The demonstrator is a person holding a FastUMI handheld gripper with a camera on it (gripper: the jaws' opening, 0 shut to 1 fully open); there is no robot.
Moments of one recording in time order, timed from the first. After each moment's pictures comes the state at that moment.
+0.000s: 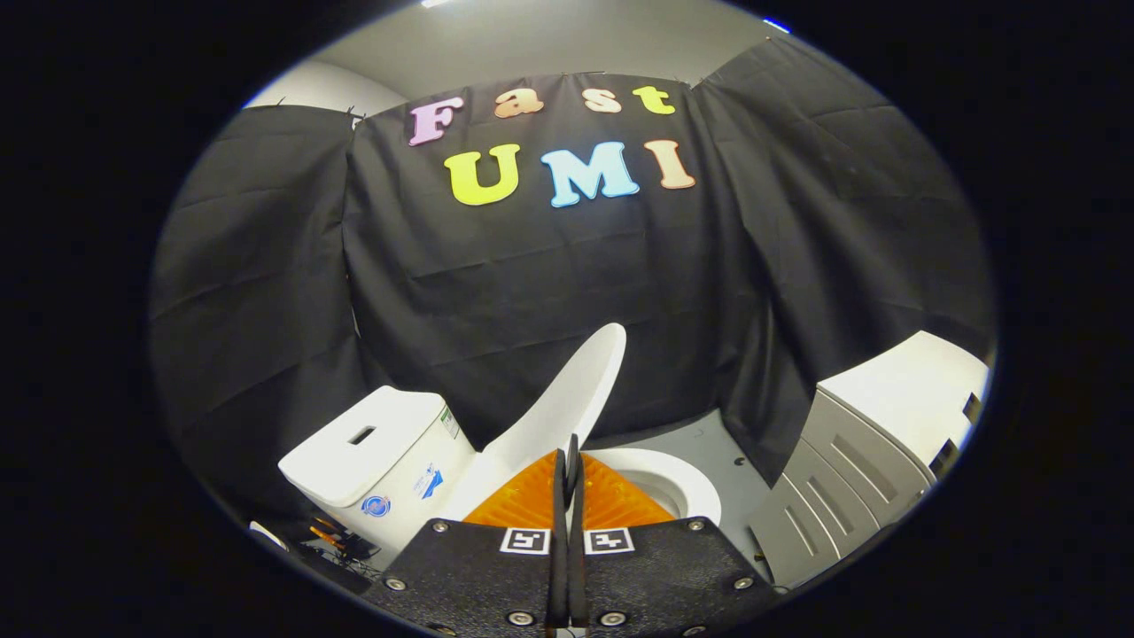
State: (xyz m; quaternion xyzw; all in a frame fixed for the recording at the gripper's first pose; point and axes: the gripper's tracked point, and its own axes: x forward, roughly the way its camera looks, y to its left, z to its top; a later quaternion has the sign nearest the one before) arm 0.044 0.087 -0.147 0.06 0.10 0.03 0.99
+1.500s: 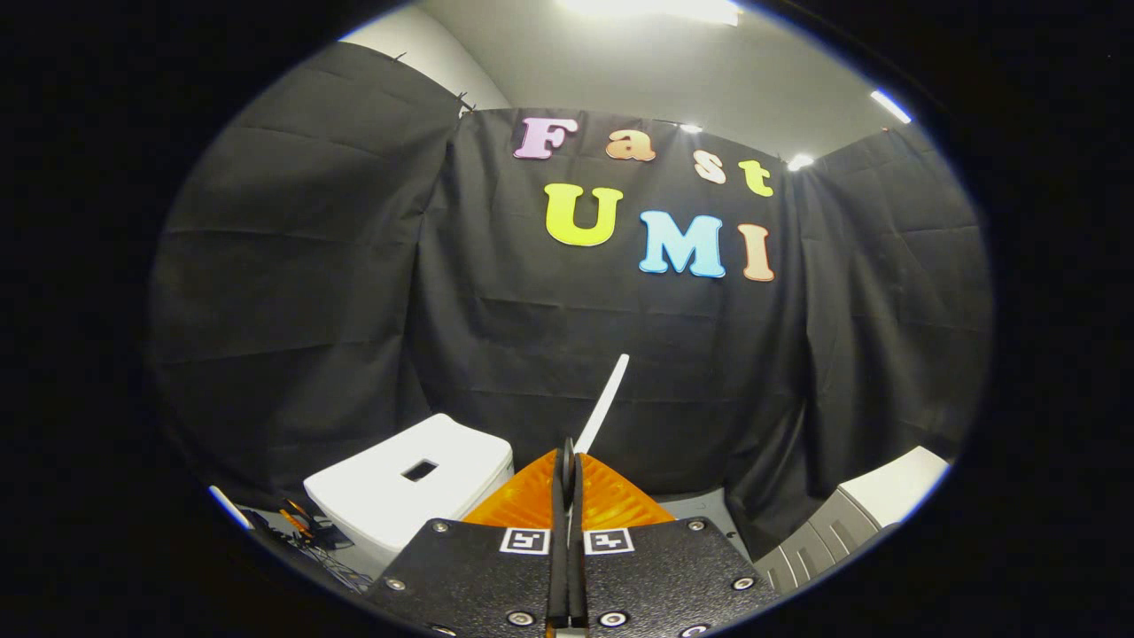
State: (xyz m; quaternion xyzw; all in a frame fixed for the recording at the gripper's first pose) arm 0.070 0.259 -0.059 -0.07 0.02 0.08 0.99
